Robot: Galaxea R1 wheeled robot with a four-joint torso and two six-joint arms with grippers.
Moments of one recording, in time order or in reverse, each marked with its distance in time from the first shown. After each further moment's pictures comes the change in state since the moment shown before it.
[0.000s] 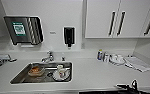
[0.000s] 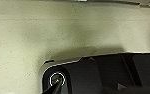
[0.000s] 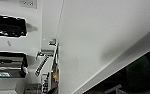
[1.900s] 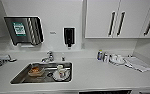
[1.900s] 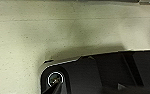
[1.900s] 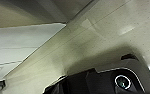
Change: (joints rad) left arm 0.008 0.048 -0.070 0.019 -0.006 0.007; right arm -0.542 0.253 -0.086 -0.282 0.480 -0.269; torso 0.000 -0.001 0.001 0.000
